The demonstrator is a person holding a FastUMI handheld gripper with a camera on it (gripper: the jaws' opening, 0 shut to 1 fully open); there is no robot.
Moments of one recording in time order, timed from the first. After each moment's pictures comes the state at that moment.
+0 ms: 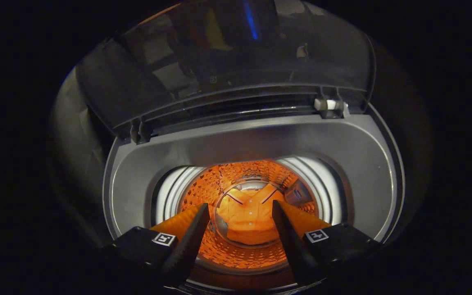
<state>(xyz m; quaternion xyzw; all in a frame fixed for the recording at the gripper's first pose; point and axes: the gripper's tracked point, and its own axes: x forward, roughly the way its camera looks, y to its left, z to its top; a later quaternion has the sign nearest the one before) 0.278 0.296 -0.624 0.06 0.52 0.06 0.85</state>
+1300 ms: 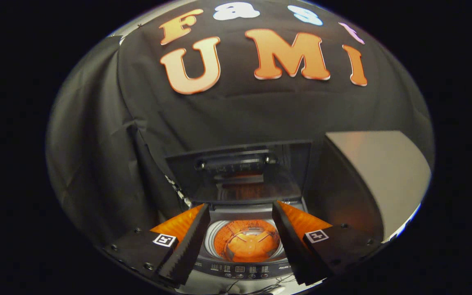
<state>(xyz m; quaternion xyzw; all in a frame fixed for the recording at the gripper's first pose) 0.267 0.262 -0.318 0.05 0.28 0.10 0.95</state>
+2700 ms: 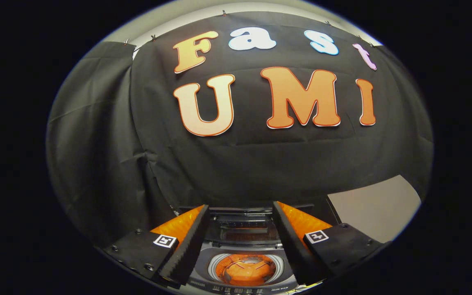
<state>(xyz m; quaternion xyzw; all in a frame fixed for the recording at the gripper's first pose) 0.335 0.284 -0.226 0.04 0.19 0.12 0.97</state>
